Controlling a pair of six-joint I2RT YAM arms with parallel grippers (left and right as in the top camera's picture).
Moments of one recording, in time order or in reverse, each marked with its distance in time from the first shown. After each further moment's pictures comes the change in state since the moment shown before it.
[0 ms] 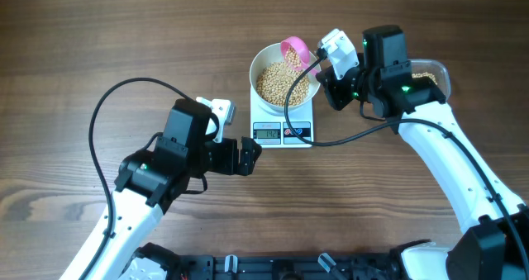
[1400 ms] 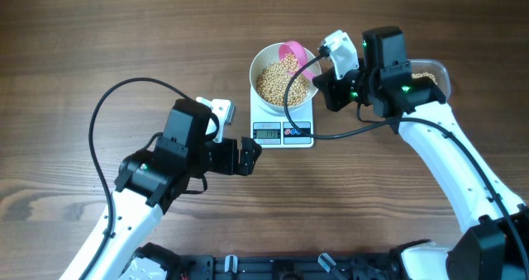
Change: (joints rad) left arm 0.000 0.000 0.000 0.000 0.000 0.000; right arm 0.000 0.000 0.000 -0.026 -0.061 0.136
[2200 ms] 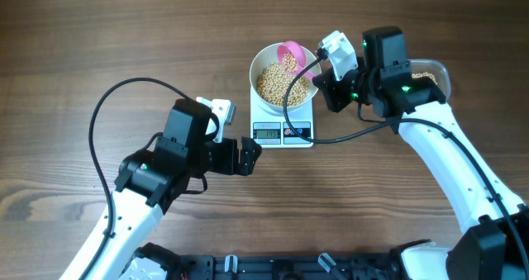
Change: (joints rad) left arm 0.000 0.000 0.000 0.000 0.000 0.000; right arm 0.000 0.000 0.000 0.003 0.000 -0.068
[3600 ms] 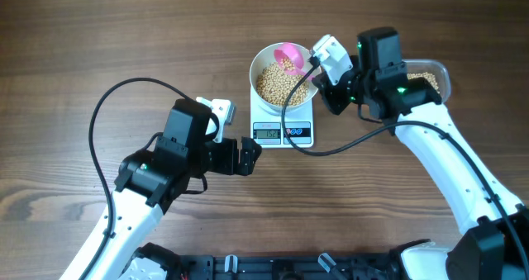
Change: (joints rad) left arm 0.000 0.000 0.000 0.000 0.000 0.000; right arm 0.027 0.000 0.000 0.001 0.061 -0.174
